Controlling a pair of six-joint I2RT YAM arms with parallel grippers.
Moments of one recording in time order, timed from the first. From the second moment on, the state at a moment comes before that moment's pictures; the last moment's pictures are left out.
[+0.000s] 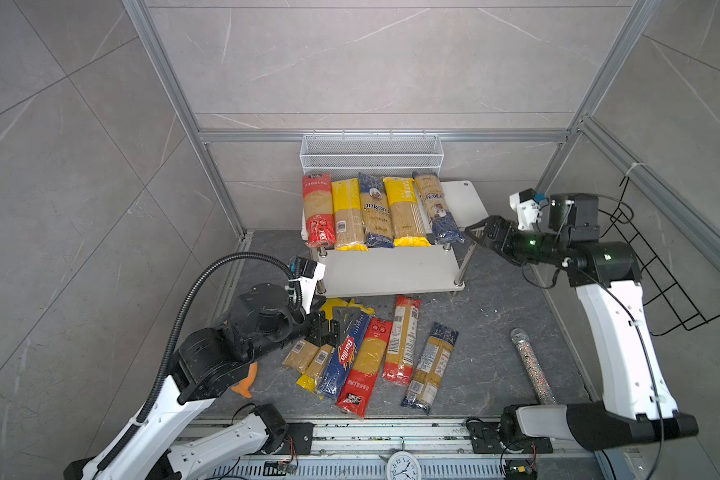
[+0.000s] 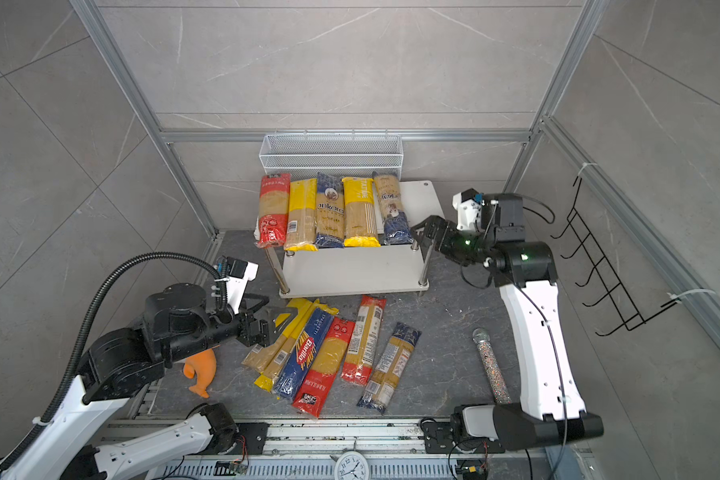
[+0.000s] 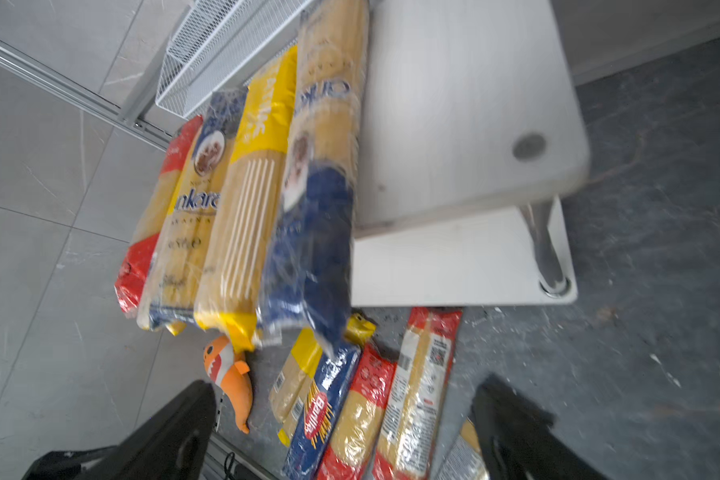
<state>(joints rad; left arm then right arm) -0.86 0.83 1.32 -0.95 0.00 -0.45 0.08 1.27 1.76 -1.10 -0.45 0.45</state>
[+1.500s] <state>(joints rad) -0.86 0.73 0.78 -0.82 0.01 -0.61 0.63 1.16 0.57 -0.69 -0.14 0.84</state>
